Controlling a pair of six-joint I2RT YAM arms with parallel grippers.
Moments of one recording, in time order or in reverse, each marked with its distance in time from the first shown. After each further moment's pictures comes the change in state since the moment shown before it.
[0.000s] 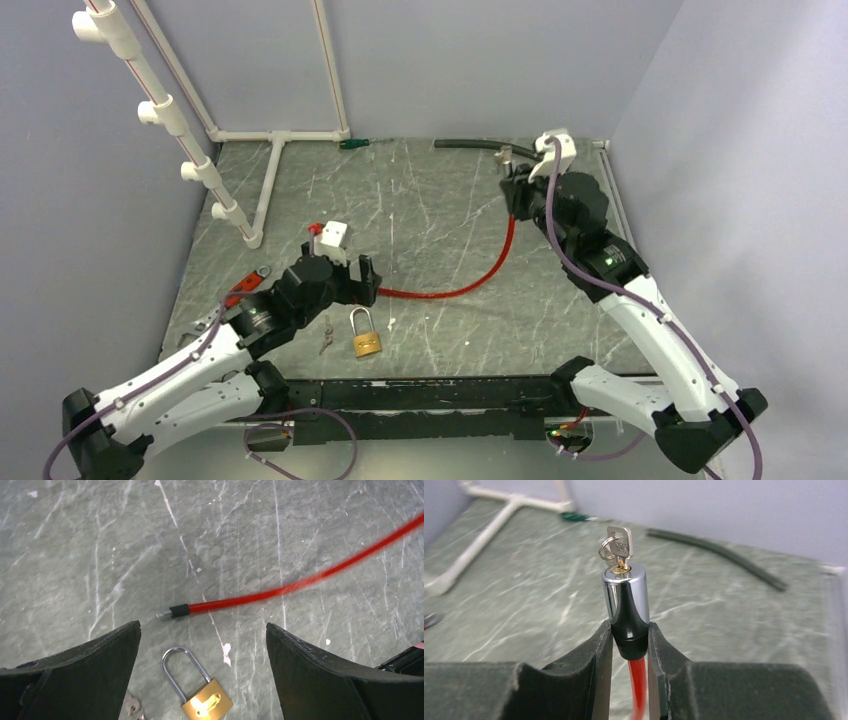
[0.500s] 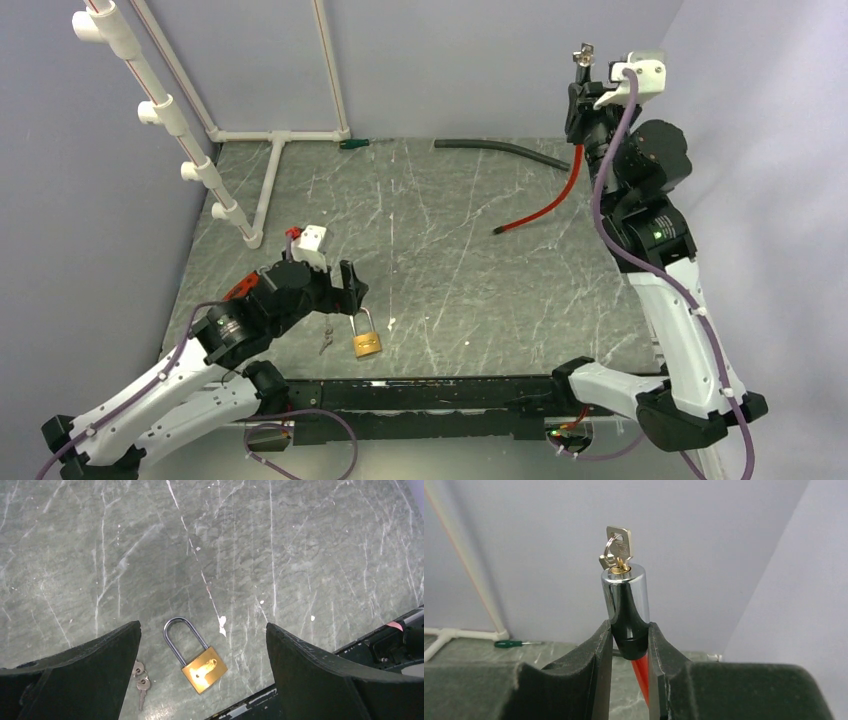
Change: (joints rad) left arm 0.000 -0.159 0.087 -0.280 0.018 -0.067; right arm -0.165 0.169 0.488 0.085 0.199 -0.257
